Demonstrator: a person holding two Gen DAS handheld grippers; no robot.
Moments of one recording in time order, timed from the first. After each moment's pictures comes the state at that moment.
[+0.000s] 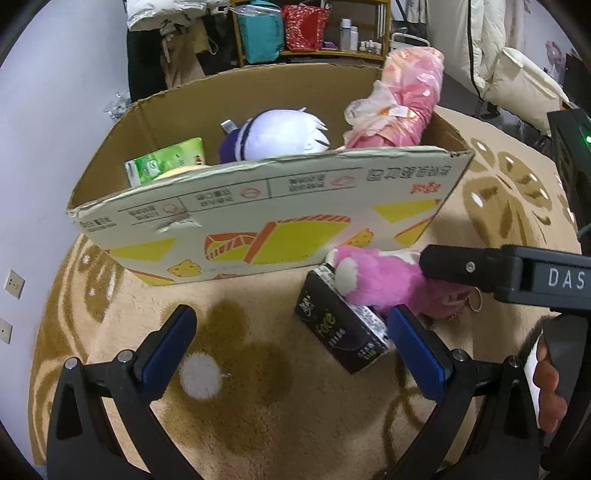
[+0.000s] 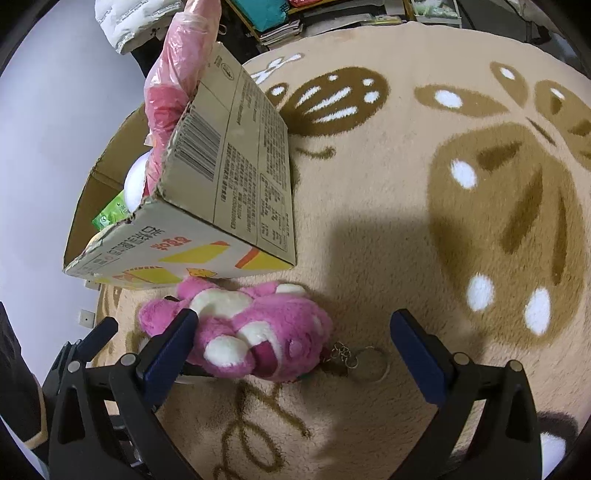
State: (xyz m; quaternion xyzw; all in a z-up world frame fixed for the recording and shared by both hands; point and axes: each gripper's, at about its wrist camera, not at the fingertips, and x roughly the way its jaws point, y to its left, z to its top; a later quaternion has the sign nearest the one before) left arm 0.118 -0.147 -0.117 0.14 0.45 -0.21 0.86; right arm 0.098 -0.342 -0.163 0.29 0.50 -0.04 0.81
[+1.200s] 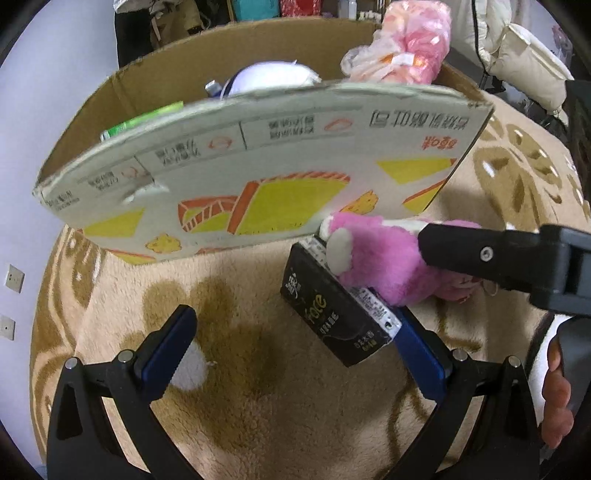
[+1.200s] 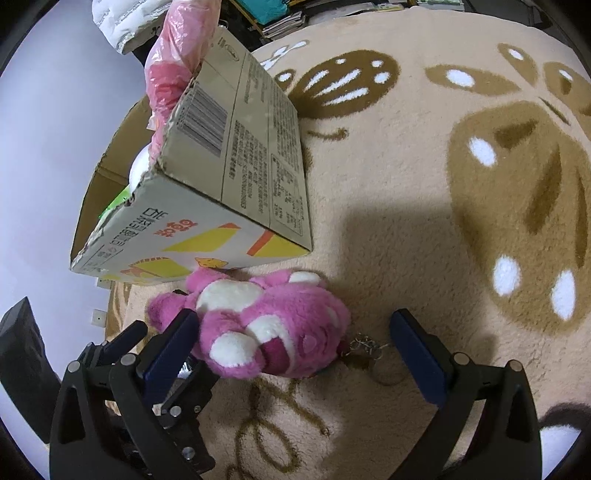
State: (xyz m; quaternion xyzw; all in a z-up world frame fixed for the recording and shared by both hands) left arm 0.121 -0.158 -0.146 0.16 0.50 -0.19 0.83; right arm 0.101 -0.339 -0.180 0.32 0.50 -0.02 0.80
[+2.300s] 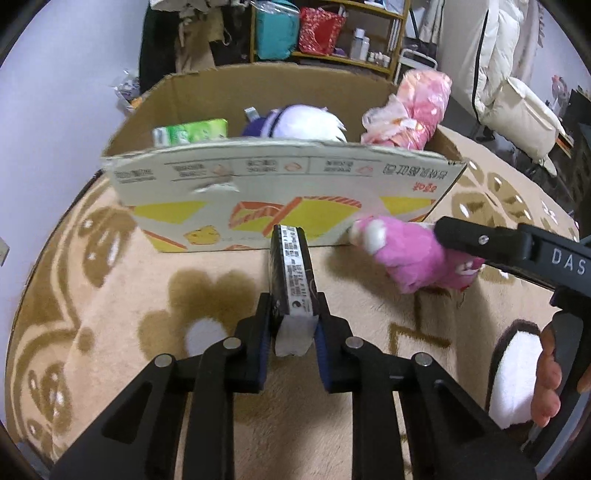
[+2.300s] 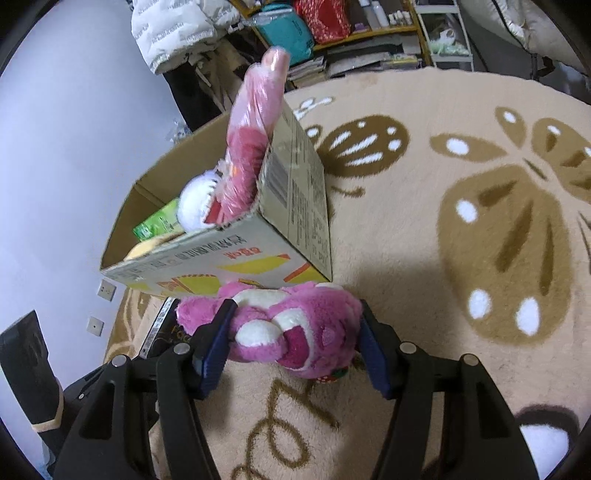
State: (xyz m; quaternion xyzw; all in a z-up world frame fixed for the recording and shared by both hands) left arm 0.101 -0.103 -0.114 0.07 0.46 -0.21 0.86; right arm 0.073 -0.322 -0.122 0.28 0.43 -0.03 0.86
